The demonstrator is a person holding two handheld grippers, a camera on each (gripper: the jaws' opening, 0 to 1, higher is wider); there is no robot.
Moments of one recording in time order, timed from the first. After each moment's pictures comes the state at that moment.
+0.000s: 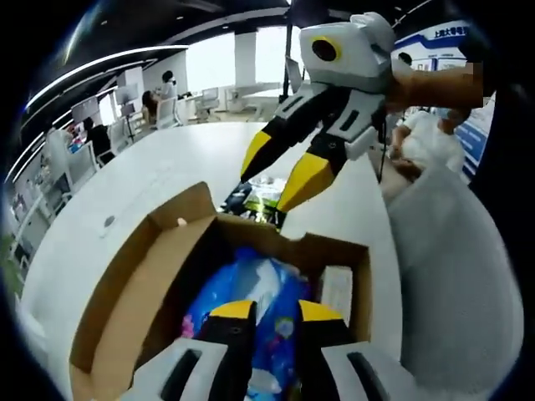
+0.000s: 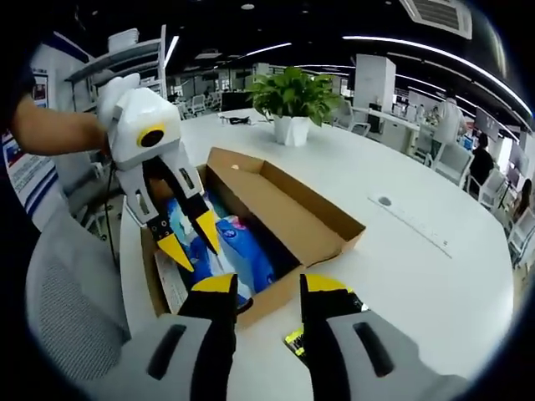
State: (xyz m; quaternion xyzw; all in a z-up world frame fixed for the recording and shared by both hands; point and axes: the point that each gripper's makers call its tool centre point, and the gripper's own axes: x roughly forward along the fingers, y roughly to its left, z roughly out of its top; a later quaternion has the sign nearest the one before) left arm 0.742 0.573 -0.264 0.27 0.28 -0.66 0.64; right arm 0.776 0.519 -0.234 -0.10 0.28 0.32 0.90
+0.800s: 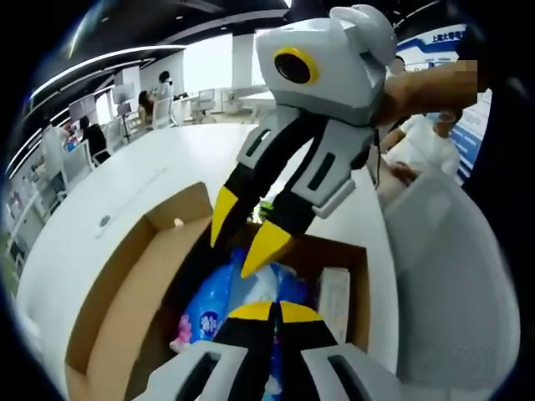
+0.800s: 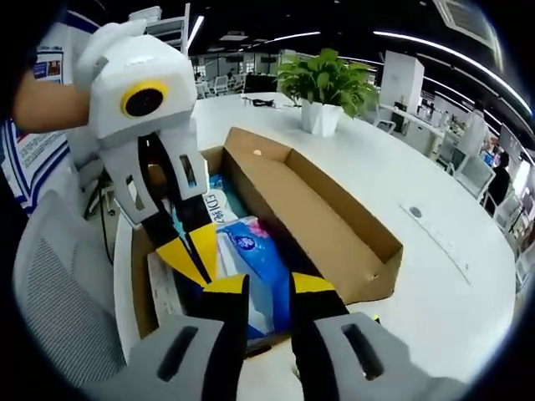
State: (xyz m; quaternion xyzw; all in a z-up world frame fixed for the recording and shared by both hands) left arm 0.743 0.576 -0.260 0.25 0.28 -0.67 0.64; right arm 0.798 0.565 -0.264 -0.16 0.31 0.36 0.87
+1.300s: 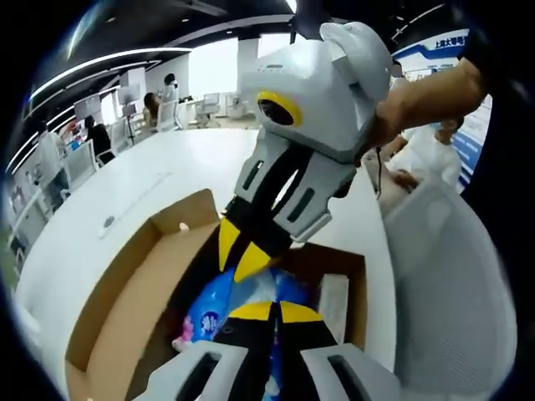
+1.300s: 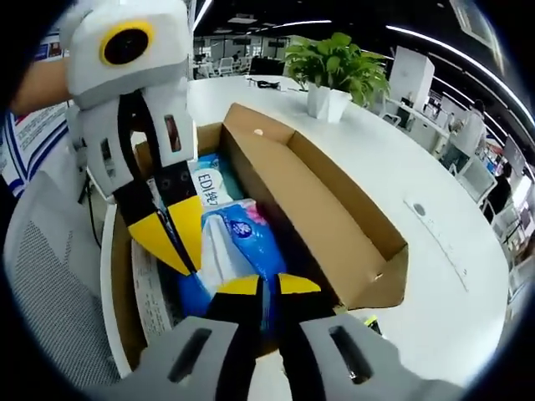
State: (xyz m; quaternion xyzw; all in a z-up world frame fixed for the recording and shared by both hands) left arm 0.746 0.575 -0.250 0.23 0.28 -0.67 0.65; right arm 0.803 0.564 -0.280 -0.19 0.33 0.36 0.85
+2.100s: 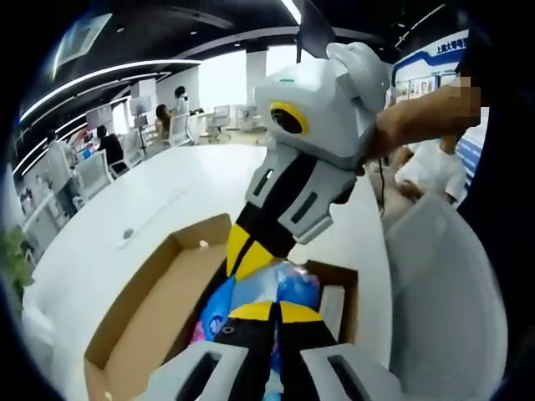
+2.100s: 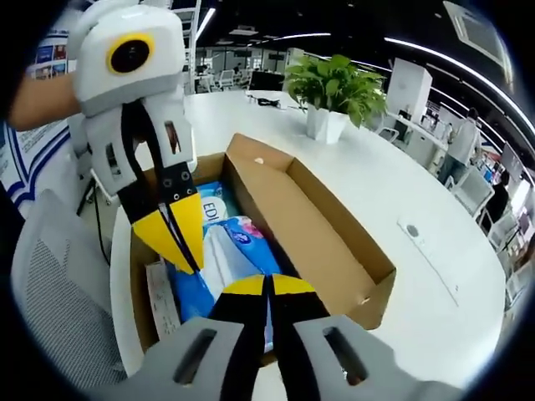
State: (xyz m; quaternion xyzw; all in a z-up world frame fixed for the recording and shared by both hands) left arm 0.751 0.590 -0.212 0.22 0.24 -0.66 0.68; right arm 0.807 0.576 -0.237 -0.19 0.29 0.37 0.86
